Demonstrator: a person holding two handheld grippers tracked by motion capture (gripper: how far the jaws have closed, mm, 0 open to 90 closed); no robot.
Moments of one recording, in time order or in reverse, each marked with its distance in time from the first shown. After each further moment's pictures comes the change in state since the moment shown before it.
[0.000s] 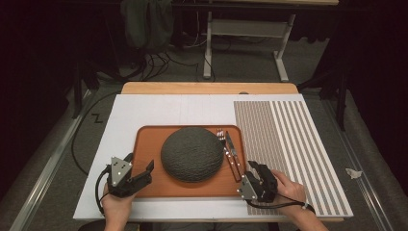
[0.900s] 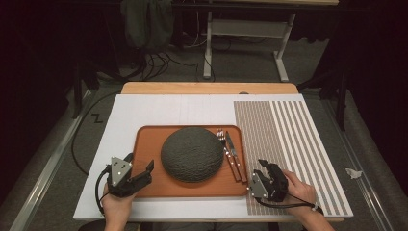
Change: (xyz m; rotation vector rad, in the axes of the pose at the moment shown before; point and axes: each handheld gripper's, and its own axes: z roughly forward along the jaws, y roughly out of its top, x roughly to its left) left arm 0.000 0.000 0.000 0.002 0.000 -0.001; right arm -0.006 -0.024 -0.003 0.032 -0.027 0.046
